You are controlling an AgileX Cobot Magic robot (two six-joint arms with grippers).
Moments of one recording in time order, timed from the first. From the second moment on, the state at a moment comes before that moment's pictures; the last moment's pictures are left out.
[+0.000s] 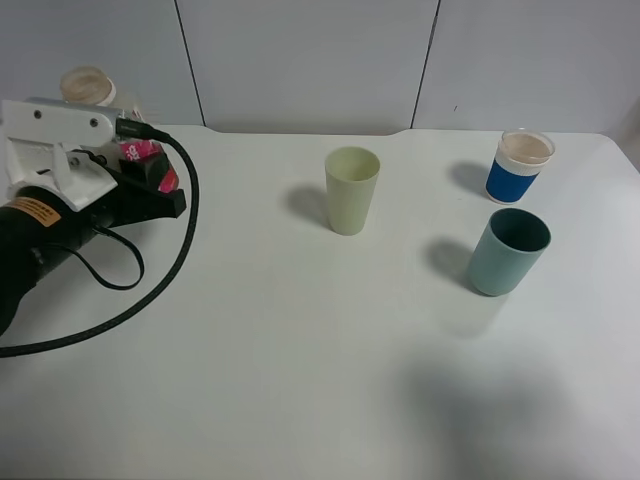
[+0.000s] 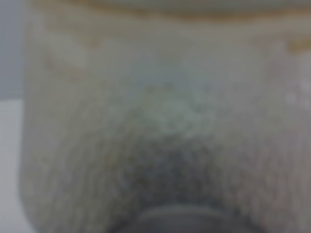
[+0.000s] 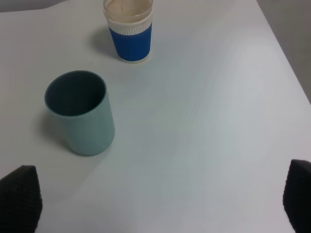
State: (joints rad) left arm -0.58 1.49 -0.30 -0.47 -1.01 0.19; right arm -0.06 0.00 -0.50 -0.02 1.06 0.00
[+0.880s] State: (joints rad) left arm -0.58 1.51 -0.69 -0.86 -0.48 0.69; right arm -0.06 0.00 -0.50 -0.02 1.06 0.00
